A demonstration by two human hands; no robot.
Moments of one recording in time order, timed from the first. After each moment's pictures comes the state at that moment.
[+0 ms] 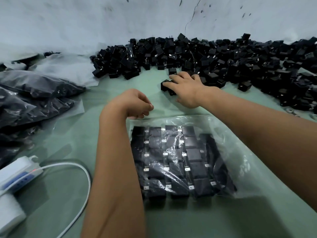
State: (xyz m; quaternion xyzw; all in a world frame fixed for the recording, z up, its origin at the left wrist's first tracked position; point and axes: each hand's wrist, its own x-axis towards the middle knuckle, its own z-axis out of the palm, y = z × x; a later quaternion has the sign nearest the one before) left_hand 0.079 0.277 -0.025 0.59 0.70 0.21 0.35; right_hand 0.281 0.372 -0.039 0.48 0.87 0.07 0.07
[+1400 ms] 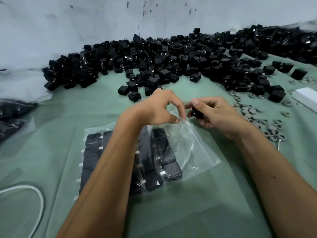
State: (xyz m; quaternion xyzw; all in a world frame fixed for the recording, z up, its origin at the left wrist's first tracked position) left_hand 0.243 0.261 -0.013 0.87 0.39 0.11 0.27; right_hand 0.460 0.231 -0.070 0.49 0.58 -0.49 -0.43
